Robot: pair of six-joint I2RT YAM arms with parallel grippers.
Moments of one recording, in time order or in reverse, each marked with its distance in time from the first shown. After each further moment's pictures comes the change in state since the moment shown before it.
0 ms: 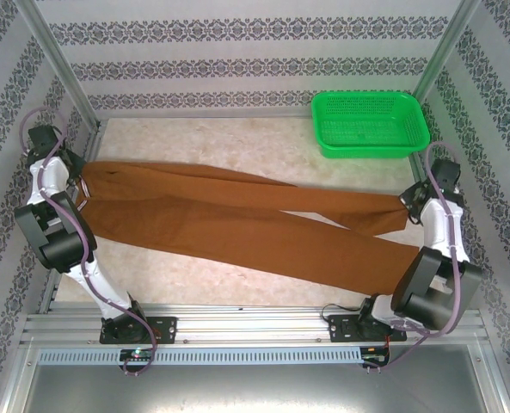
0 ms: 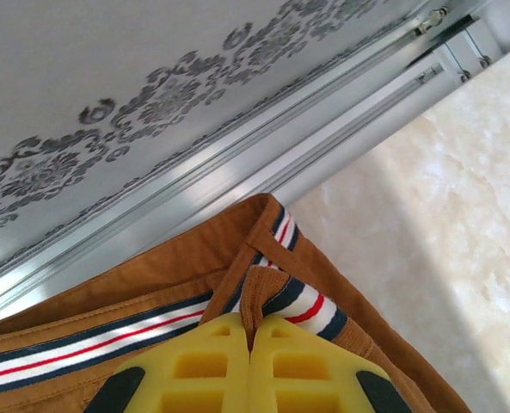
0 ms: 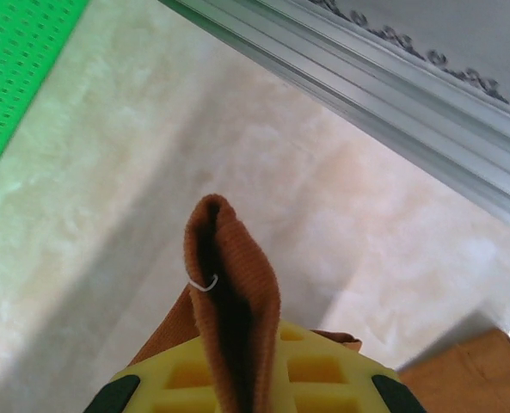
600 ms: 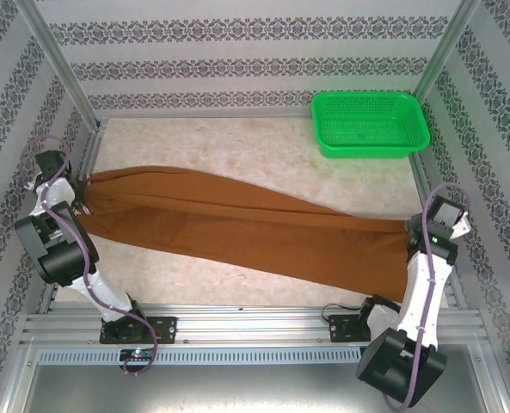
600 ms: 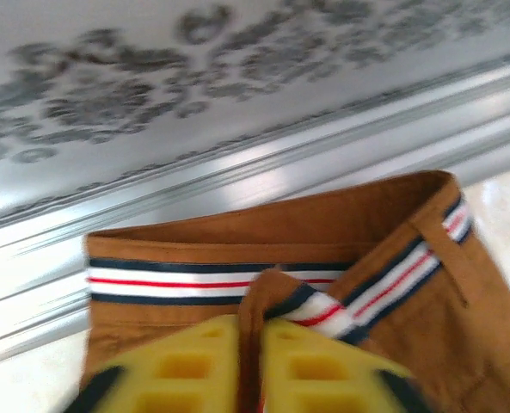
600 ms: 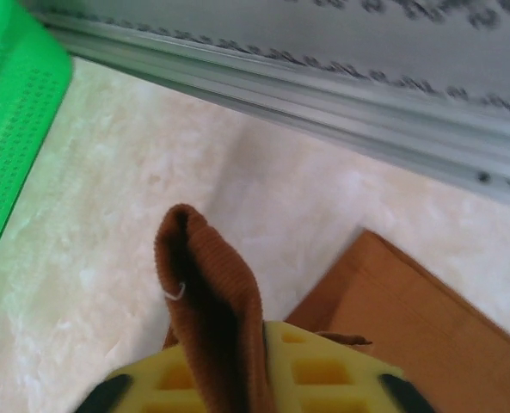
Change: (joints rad) left arm 0.037 -0.131 -0.307 0.104 -0.154 -0.195; right arm -0.074 -0.506 -0.273 -0.079 0.080 0.146
